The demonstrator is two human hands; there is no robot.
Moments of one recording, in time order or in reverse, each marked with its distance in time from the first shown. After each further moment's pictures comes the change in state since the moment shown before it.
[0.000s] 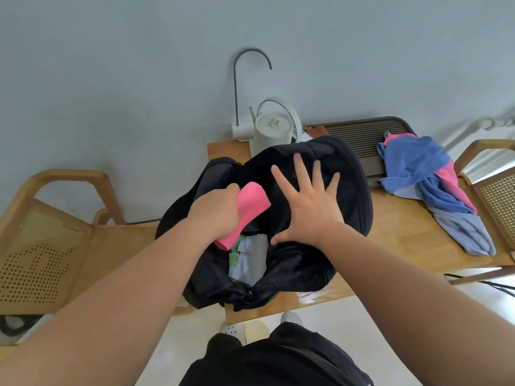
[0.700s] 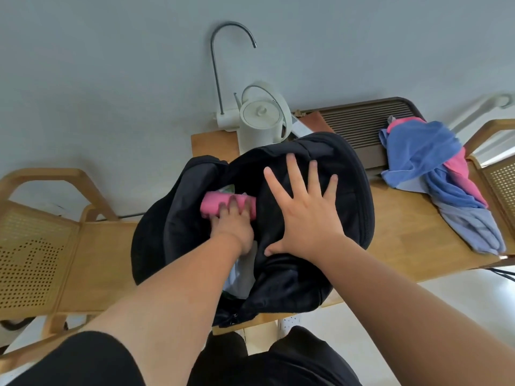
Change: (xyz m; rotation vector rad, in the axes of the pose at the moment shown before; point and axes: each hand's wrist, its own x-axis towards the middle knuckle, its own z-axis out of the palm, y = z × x) left_hand 0.073 0.041 0.109 0.211 -0.296 -0.108; right_hand 0.007 0.022 0.007 -0.003 -0.053 0.003
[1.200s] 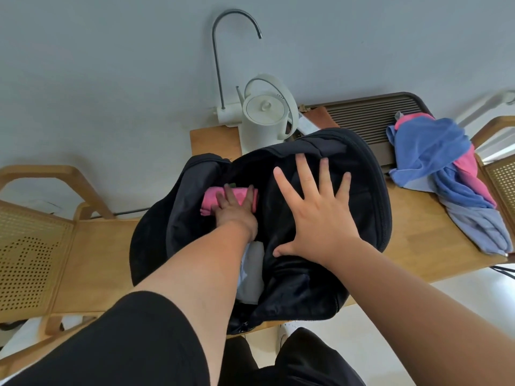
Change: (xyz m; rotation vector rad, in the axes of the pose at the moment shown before) left_hand 0.049 -0.001 -0.005 -0.030 -0.084 -0.131; right_hand 0.009 0.004 0.006 -0.060 -0.013 0.002
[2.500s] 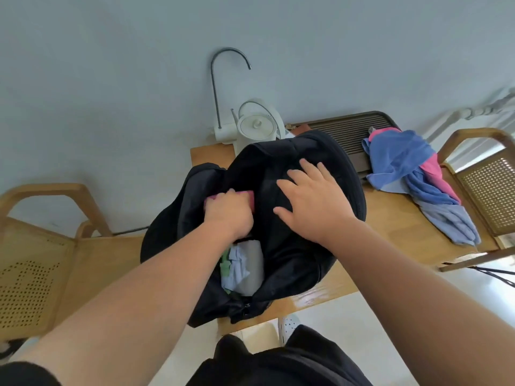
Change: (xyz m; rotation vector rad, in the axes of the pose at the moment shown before) left_hand -0.104 -0.023 -0.058 -0.012 0.288 0.210; right_hand -0.026 0.001 -0.050 0.030 0.109 -0.060
